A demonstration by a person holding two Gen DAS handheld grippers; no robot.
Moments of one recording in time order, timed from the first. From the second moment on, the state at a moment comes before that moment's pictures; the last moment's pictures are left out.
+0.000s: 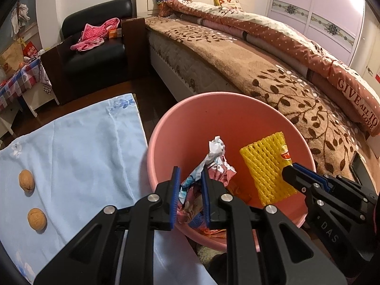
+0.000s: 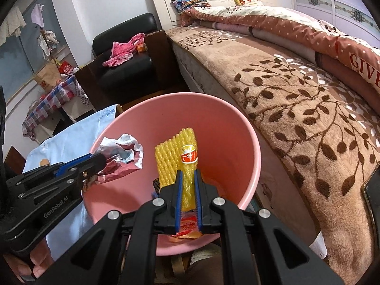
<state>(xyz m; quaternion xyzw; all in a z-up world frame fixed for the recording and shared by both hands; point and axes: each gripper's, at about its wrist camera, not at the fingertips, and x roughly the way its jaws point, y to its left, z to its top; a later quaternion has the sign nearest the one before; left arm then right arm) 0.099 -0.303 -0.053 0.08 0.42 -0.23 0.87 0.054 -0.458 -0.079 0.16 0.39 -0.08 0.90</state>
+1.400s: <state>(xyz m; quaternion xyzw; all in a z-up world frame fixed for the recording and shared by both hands) 0.093 -0.301 -0.050 0.07 0.43 -0.24 0.87 0.051 -0.463 -0.086 0.18 0.39 -0.08 0.90</state>
